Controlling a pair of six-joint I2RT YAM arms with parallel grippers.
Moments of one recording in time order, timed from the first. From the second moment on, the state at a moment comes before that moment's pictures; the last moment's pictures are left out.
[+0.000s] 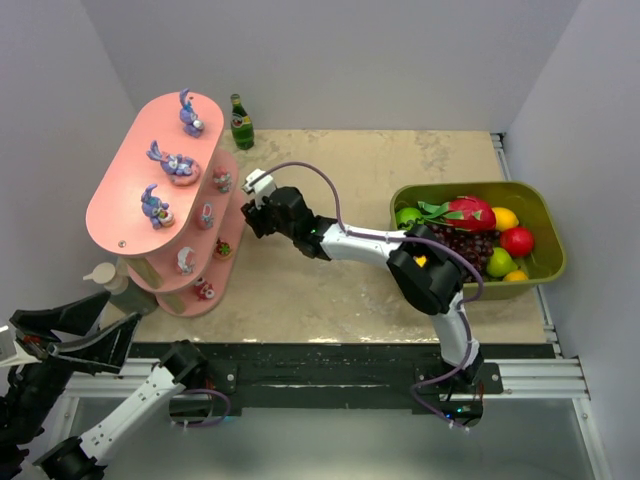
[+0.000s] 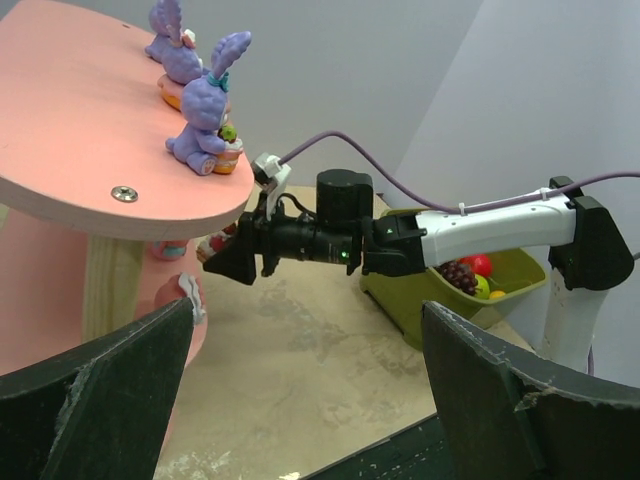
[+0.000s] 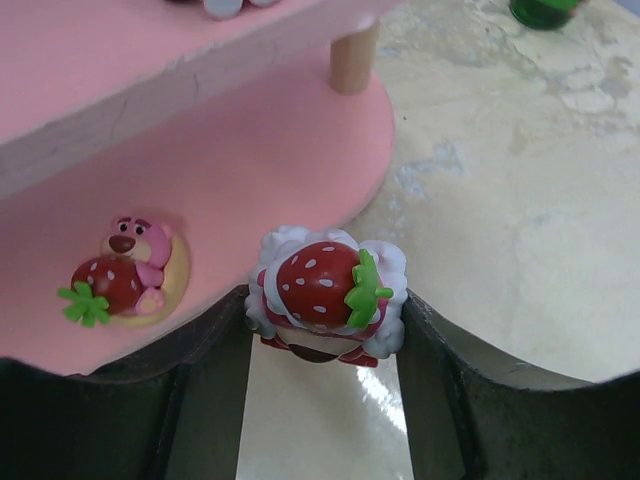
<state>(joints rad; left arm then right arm) -0.73 0.02 1.29 -1.03 -0.26 -0.33 0.94 2.07 1.48 0.26 0.15 0.03</state>
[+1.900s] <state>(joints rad) -0.73 0.02 1.26 -1.03 -0.29 -0.30 0.90 2.40 1.76 0.37 -0.20 -0.04</state>
